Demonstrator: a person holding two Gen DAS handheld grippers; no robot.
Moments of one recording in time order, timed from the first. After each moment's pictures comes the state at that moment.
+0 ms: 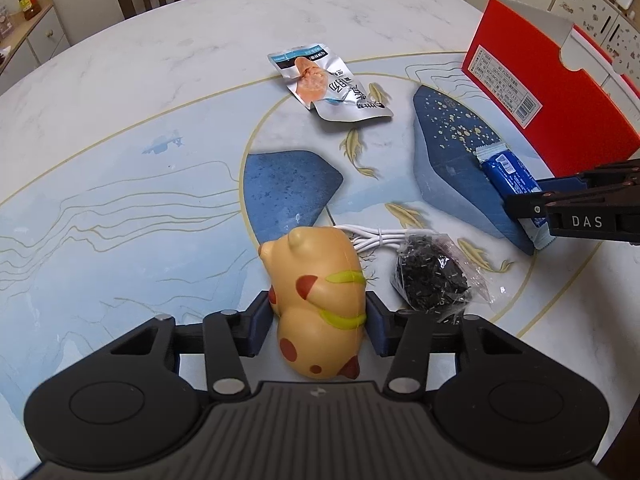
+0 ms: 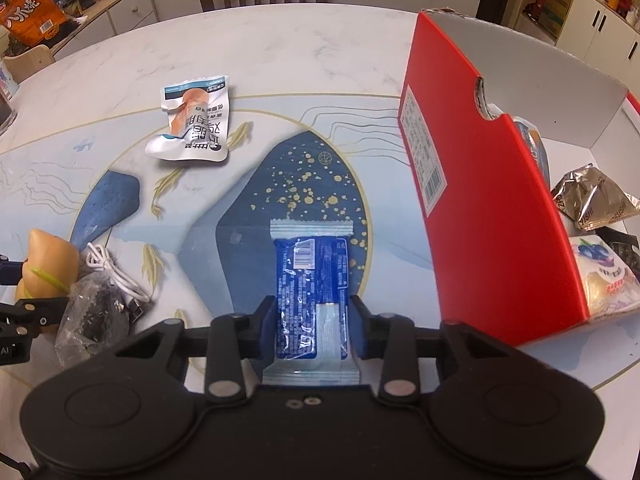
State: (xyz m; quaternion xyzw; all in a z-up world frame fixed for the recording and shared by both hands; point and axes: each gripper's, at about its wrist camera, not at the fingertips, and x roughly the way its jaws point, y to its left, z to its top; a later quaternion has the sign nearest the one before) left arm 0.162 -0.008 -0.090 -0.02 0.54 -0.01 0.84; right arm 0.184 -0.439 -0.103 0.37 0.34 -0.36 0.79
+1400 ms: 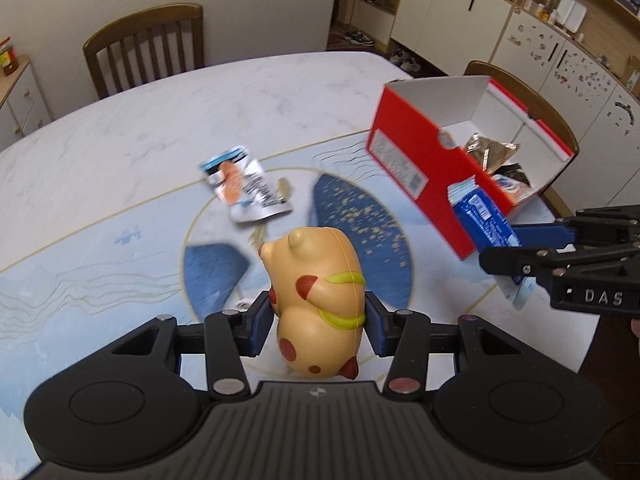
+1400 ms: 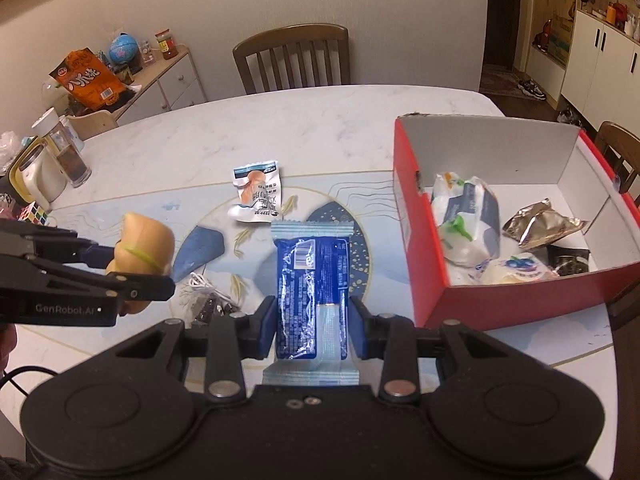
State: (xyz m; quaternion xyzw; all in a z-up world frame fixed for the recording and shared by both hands) left arm 0.146 -0.068 0.005 -0.02 0.48 -0.07 0.88; right arm 0.093 -0.391 -0.015 0.36 0.23 -0.34 0.84
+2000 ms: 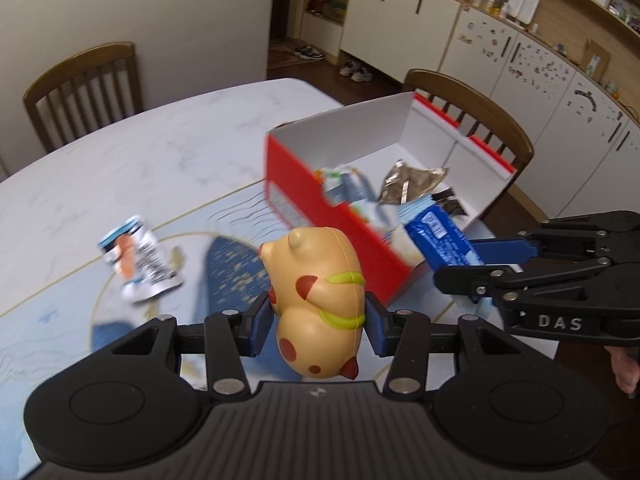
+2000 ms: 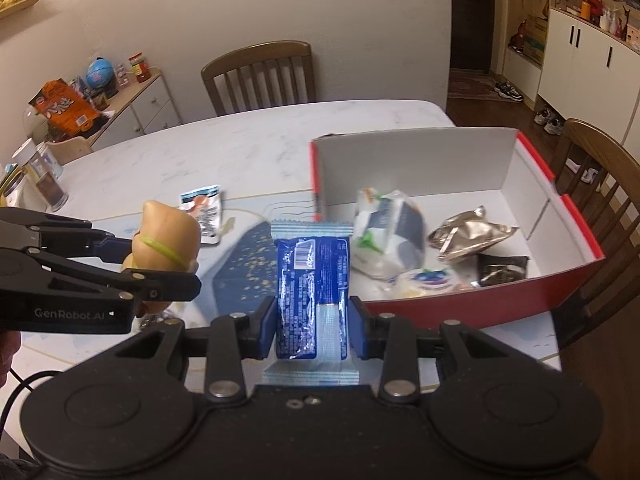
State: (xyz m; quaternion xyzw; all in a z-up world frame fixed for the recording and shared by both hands) left arm 0.195 -0.173 0.023 0.00 0.45 -0.13 0.88; right arm 0.016 -0.425 -0.030 0.37 0.21 -0.37 0.83
